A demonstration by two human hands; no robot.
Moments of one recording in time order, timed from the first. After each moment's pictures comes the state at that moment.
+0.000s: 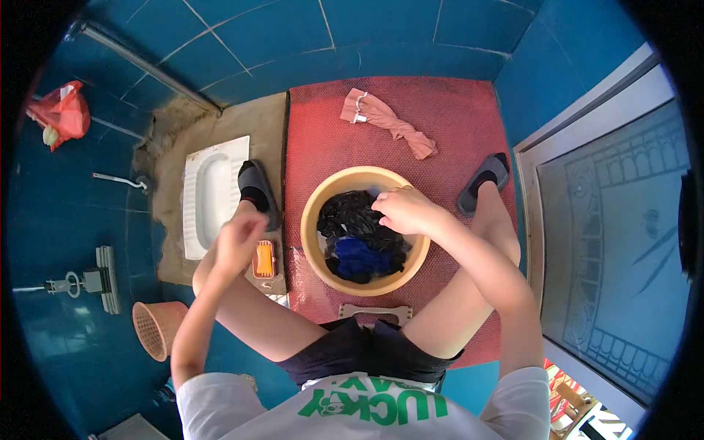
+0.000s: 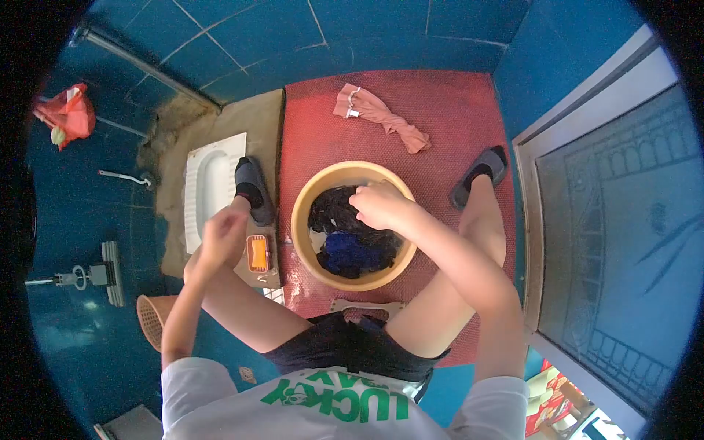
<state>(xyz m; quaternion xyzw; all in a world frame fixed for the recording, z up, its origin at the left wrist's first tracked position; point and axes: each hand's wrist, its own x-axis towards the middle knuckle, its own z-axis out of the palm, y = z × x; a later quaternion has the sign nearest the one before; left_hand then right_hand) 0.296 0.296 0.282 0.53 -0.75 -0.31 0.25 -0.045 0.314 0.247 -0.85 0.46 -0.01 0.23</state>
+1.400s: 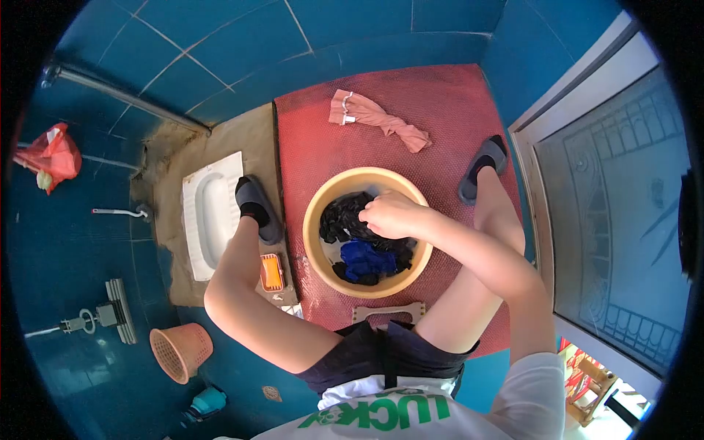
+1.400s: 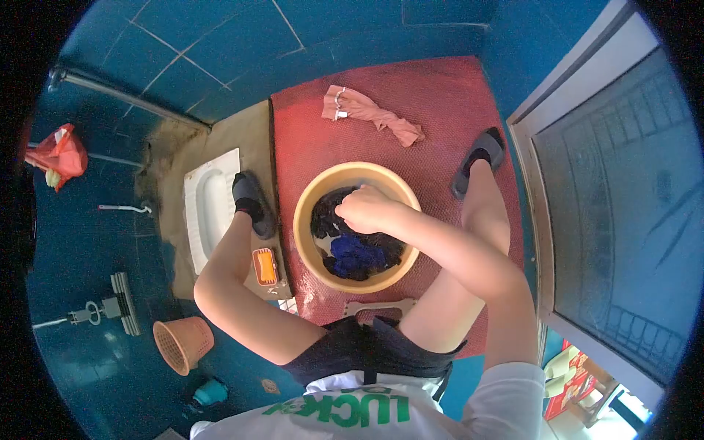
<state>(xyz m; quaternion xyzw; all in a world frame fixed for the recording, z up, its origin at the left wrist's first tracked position) 0.381 0.461 0.338 0.21 -0.35 -0.77 -0.50 -0.028 0.311 0.229 -0.86 0.44 -0.03 0.26</state>
